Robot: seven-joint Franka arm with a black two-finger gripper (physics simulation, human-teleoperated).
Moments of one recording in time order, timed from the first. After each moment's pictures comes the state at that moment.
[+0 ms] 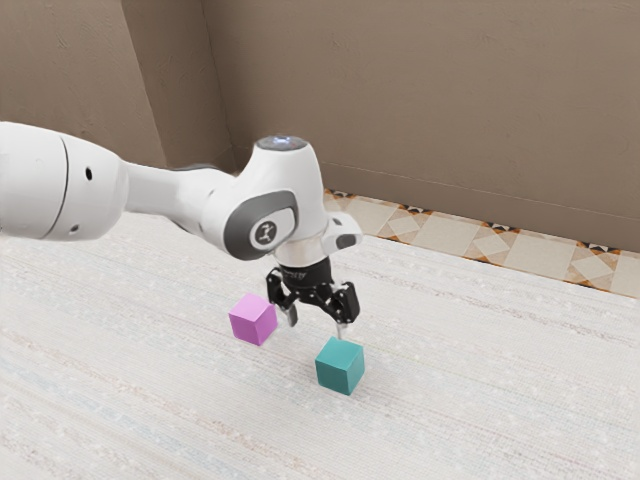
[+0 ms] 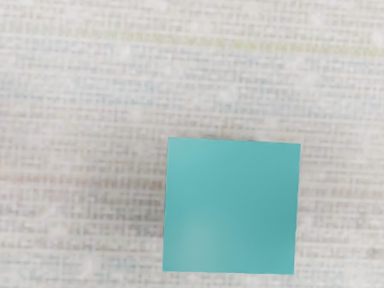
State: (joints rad) arm -0.16 0.23 -0.16 -1.97 -0.03 2.19 -0.35
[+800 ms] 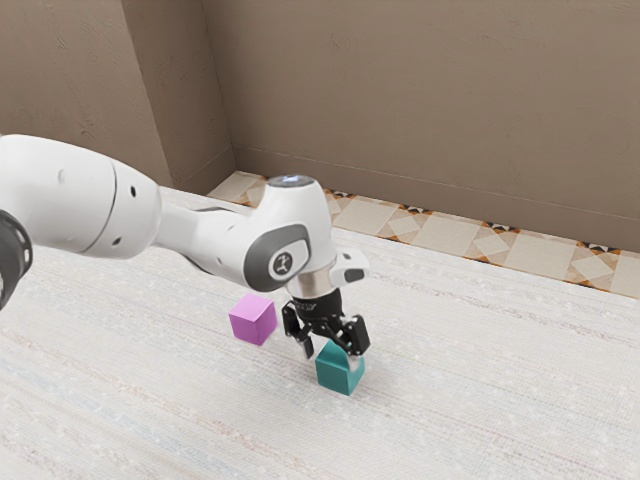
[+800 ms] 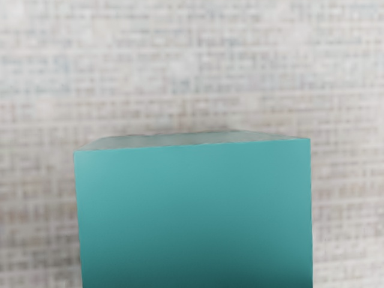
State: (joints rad) arm -0.16 0.37 -0.16 -1.96 -0.13 2.29 -0.18
